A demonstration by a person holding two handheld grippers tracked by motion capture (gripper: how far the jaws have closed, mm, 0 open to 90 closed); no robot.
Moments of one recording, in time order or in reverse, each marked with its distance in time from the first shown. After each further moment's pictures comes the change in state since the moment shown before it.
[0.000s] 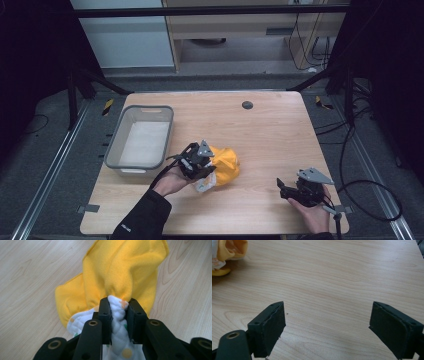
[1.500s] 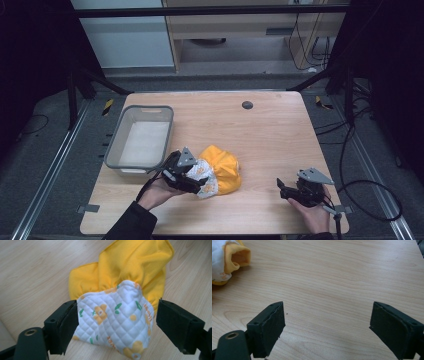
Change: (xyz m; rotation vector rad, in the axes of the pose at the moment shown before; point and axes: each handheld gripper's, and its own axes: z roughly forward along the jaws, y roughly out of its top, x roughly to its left) left arm -0.006 -0.044 -0.034 -0.114 0.086 -0.084; right arm -0.001 -0.001 0.000 -0.002 -0.002 -0.002
